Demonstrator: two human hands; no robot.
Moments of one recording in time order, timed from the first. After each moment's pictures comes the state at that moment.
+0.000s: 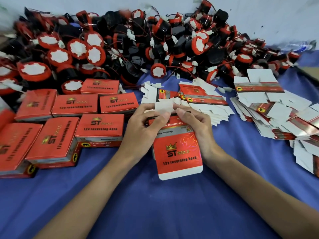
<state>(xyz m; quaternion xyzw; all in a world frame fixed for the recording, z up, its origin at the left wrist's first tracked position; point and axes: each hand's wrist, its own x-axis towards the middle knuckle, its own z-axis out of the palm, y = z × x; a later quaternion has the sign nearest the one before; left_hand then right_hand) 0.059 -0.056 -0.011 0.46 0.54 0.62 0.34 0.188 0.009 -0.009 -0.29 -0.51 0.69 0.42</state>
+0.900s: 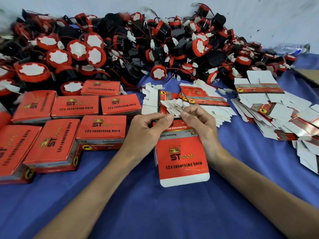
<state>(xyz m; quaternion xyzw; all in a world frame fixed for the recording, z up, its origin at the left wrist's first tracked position) 0.052 -0.056 -0.014 0.51 0.49 0.61 0.37 0.189 0.003 -0.008 -0.28 -0.58 0.62 0.45</state>
